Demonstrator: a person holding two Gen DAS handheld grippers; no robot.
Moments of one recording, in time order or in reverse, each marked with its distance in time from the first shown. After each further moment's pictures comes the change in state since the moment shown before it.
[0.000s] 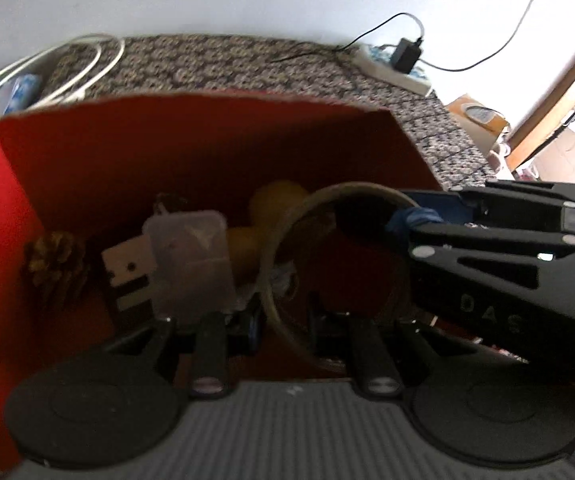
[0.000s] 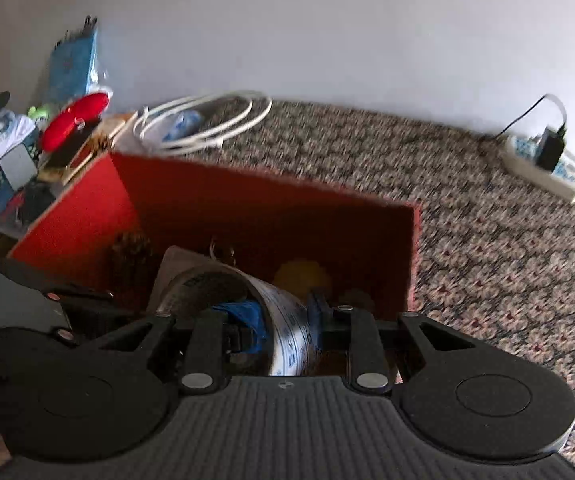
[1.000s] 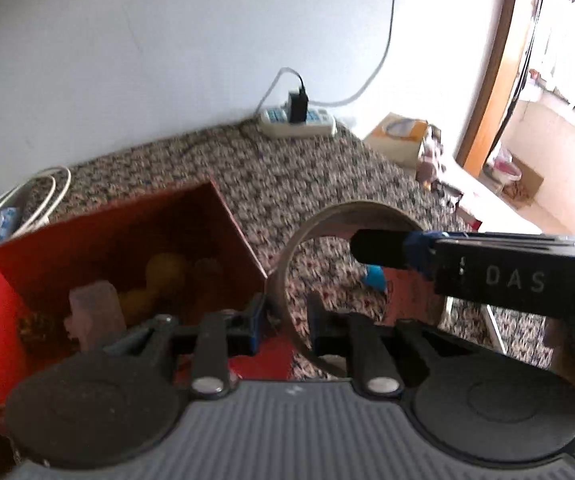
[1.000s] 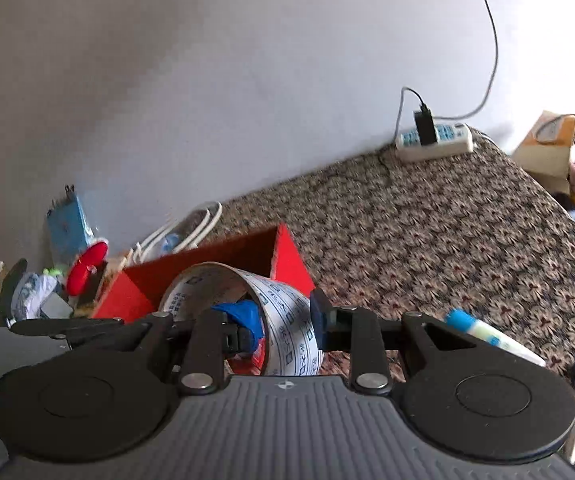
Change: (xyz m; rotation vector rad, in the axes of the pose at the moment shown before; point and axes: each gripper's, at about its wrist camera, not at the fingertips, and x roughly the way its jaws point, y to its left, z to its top) left arm -0.073 -0.150 -0.043 0.283 -0.240 0.039; right arm -0.138 -0.072 -0.092 0.406 -0.327 0.032
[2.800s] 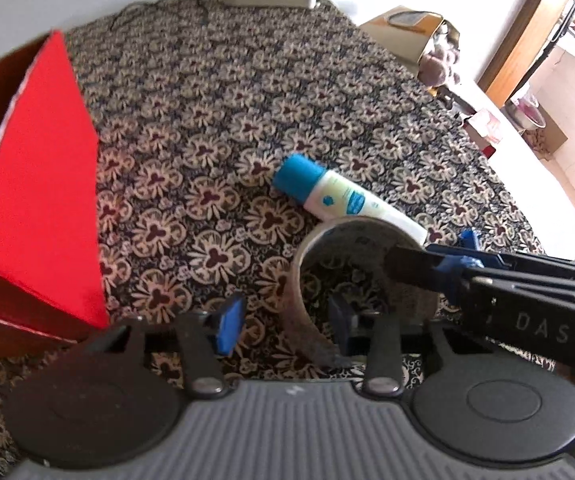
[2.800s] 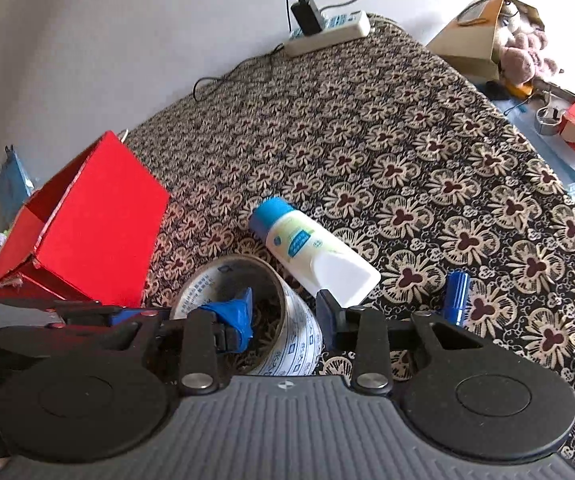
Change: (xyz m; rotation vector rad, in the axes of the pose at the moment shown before) left arm 0.149 -0.111 -0.035 -0.130 0.333 0.020; right arm 0.013 -0.177 -0.053 0.092 0.263 -0.073
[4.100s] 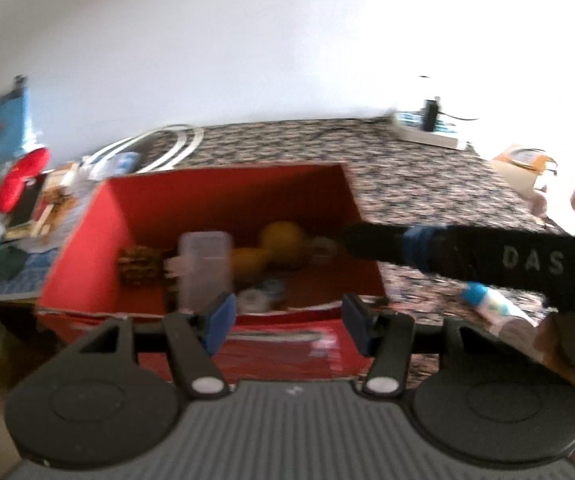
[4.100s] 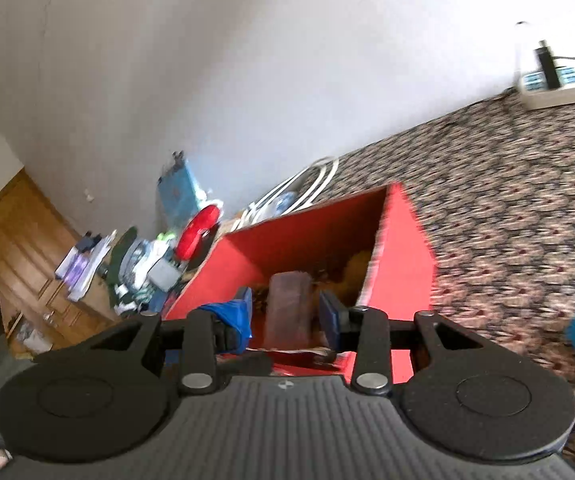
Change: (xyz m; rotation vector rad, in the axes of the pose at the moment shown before) left arm -0.160 0.113 -0.026 -0.144 -0.328 0.277; right arm 0.006 0.154 0.051 -0.121 -0.076 0.471
